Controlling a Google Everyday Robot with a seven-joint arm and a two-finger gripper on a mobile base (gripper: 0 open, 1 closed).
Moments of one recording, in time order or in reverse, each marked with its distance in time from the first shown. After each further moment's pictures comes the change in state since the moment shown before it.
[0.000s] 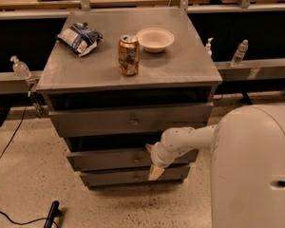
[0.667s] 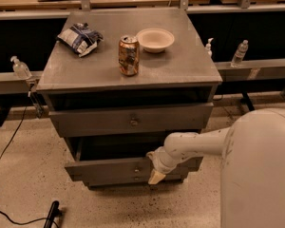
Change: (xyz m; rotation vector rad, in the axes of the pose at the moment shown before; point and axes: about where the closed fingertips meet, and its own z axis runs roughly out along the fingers) arm -0.001 0.029 -0.007 -0.025 -0.020 0.054
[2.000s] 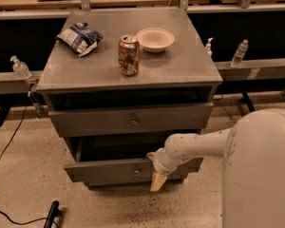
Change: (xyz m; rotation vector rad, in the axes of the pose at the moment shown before) arm -0.001 0.000 -0.003 0.009 -0.001 -0.001
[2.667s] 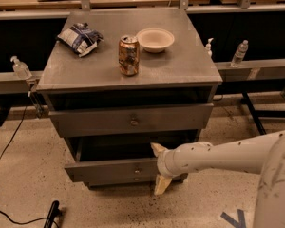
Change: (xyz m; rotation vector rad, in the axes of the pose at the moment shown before) arm -0.014 0.003 -0.048 0.189 -0.023 -0.042
